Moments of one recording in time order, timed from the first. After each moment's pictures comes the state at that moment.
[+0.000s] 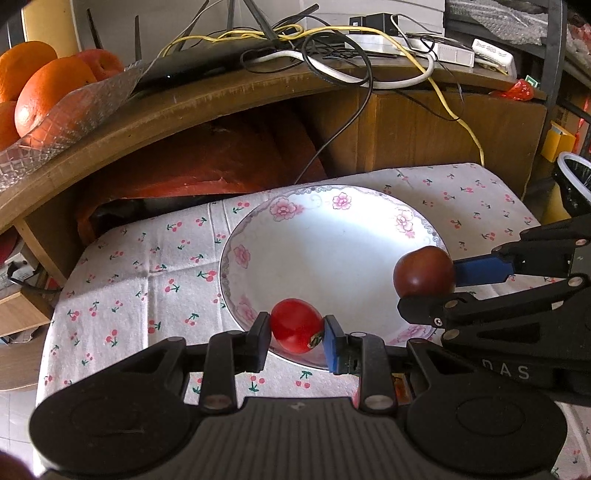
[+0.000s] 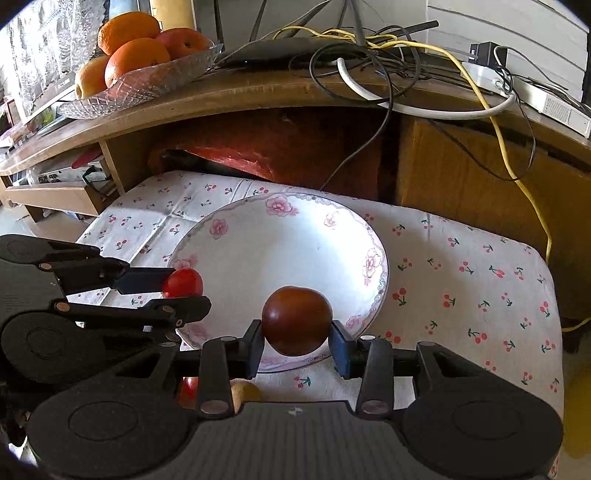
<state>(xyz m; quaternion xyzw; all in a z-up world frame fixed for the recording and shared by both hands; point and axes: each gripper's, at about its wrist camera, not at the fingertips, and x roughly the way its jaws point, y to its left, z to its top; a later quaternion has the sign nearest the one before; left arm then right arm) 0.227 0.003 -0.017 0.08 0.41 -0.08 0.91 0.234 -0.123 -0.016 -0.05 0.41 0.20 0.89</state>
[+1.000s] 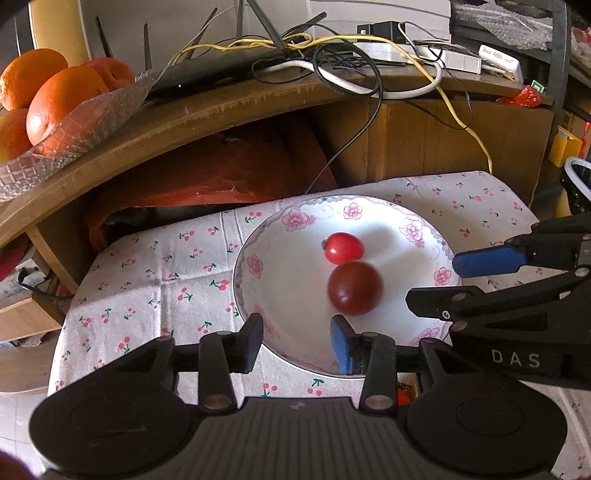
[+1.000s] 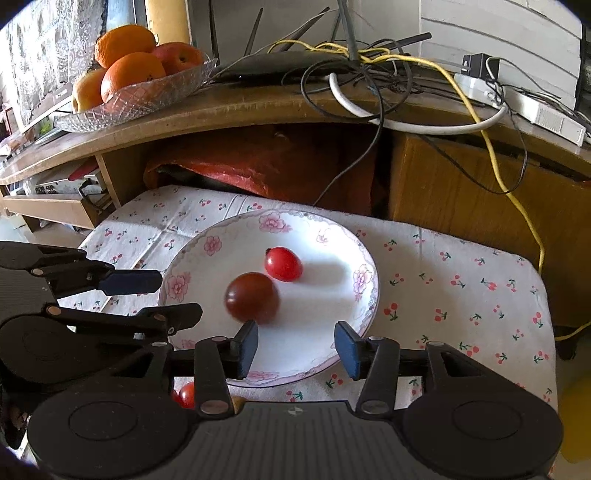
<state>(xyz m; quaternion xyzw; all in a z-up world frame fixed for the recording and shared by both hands) 0.225 0.007 -0.012 0.08 0.40 -0.07 0.91 0.235 -0.126 -0.010 -0.05 0.39 0.20 0.90</state>
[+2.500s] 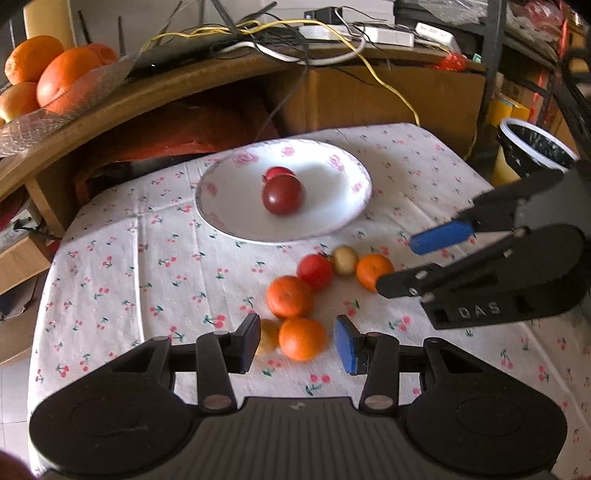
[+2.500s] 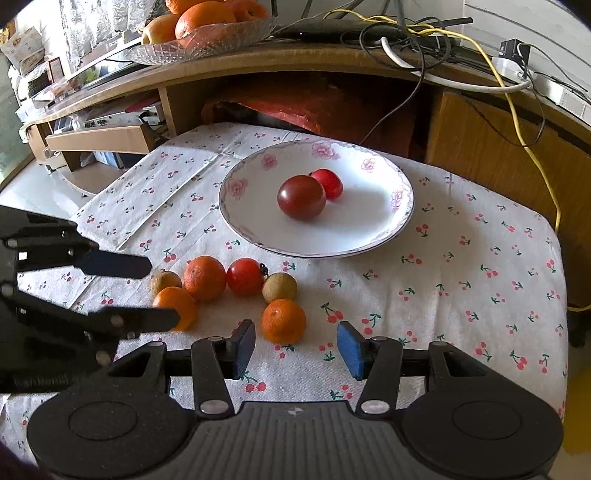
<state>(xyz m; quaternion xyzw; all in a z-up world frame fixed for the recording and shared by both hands) 0.126 0.010 -0.015 0.08 0.43 -0.14 0.89 0.172 -0.138 -0.024 -0.09 0.43 0.26 0.86</state>
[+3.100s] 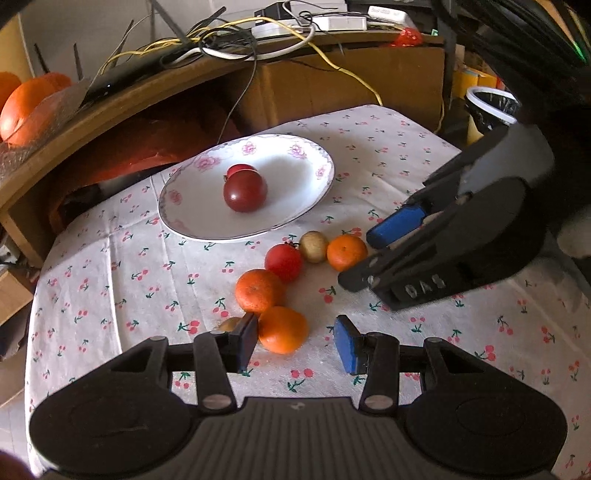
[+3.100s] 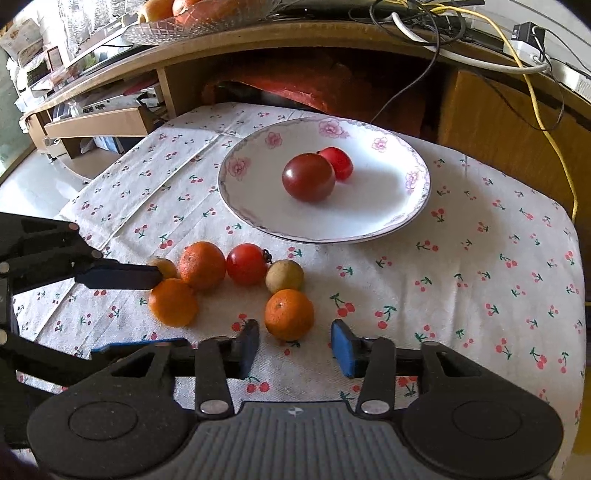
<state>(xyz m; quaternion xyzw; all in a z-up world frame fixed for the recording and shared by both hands) 0.117 -0.007 -0.027 0.14 0.41 -0.18 0.88 0.182 -0.132 -0.039 -0.09 0.45 0.26 0.85</state>
